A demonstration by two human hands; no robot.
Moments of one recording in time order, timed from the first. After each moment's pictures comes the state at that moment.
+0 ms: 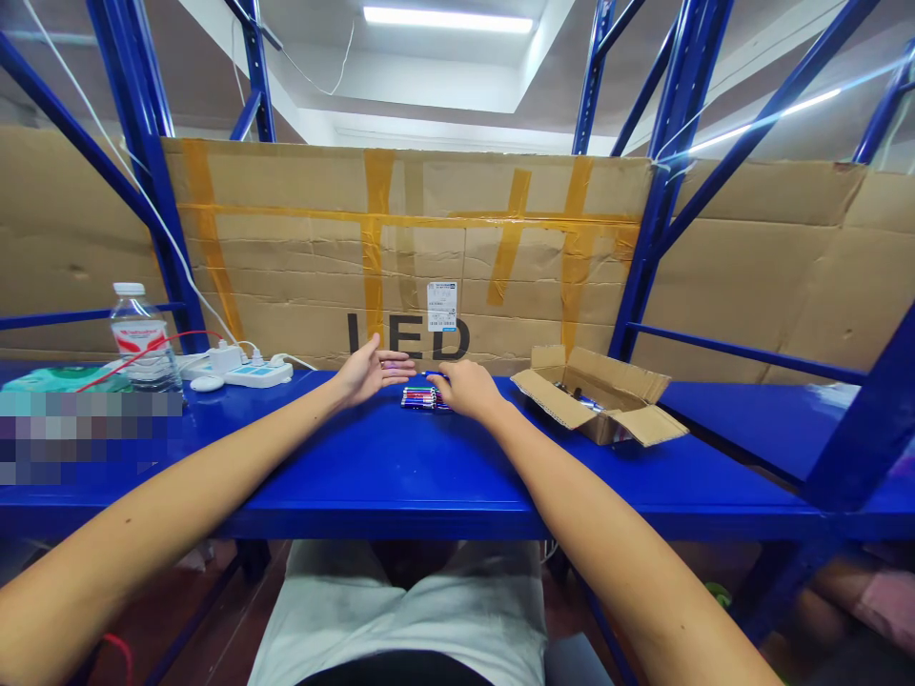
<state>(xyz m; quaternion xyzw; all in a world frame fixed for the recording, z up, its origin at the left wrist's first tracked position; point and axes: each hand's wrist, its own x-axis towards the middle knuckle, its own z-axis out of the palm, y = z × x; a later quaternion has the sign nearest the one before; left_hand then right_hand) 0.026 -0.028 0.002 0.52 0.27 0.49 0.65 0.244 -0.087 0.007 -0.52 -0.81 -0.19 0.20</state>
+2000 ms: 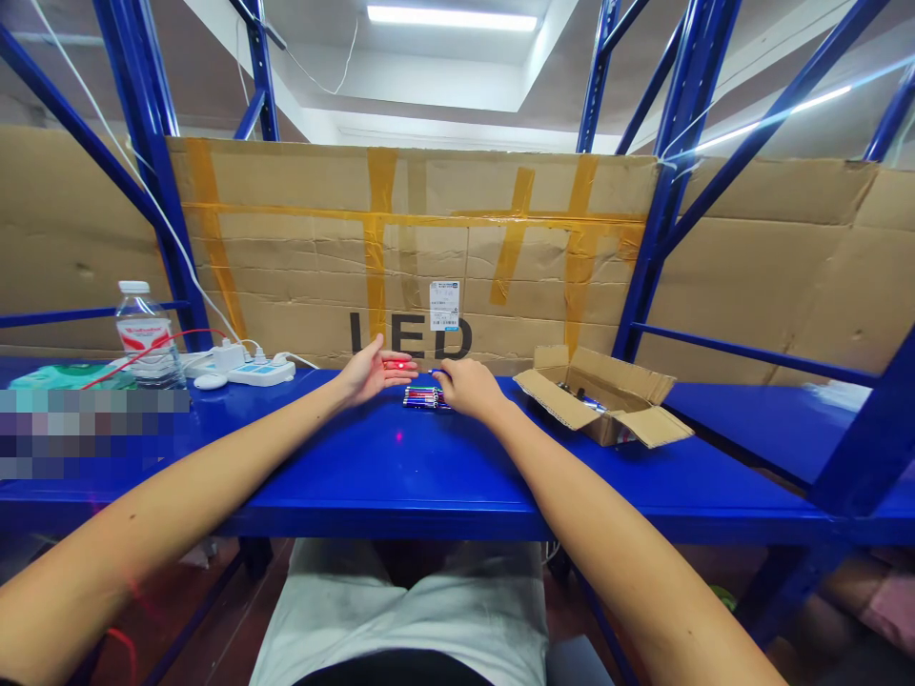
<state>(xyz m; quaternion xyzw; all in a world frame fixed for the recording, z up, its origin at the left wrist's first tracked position) 0.027 -0.033 0.003 0.53 0.28 0.48 0.64 0.244 -0.086 0.007 -0.51 -0.81 -0.18 0.23</state>
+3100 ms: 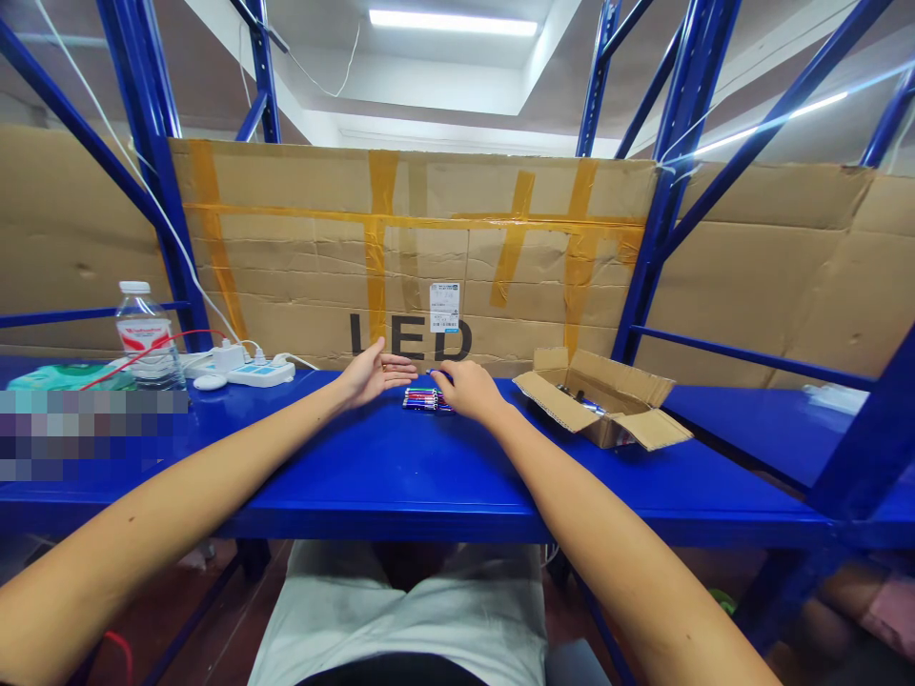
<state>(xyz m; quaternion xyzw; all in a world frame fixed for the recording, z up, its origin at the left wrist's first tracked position) 0.030 -0.032 0.002 0.51 0.30 0.49 0.64 0.245 -0.081 0.004 -0.49 -0.82 -0.14 0.28</state>
